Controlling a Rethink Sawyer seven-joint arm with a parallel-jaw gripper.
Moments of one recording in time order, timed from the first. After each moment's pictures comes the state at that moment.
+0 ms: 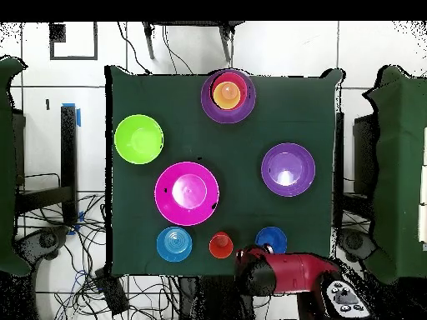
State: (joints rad) arm -0.56 -0.64 -0.02 2.07 -0.69 0.17 1.62
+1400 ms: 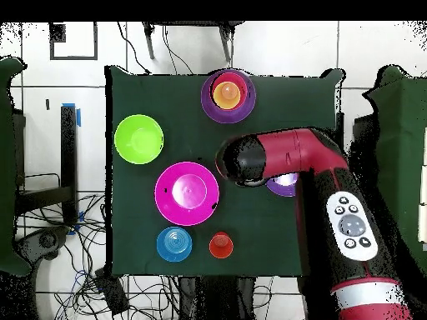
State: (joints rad) arm -0.53 -0.74 0.39 1.54 -0.60 0.89 1.61
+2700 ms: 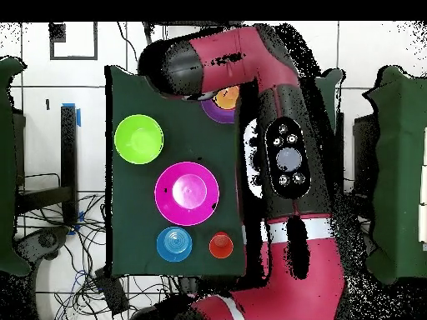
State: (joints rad) arm -0.34 -0.61 0.49 1.01 -0.63 0.97 1.60
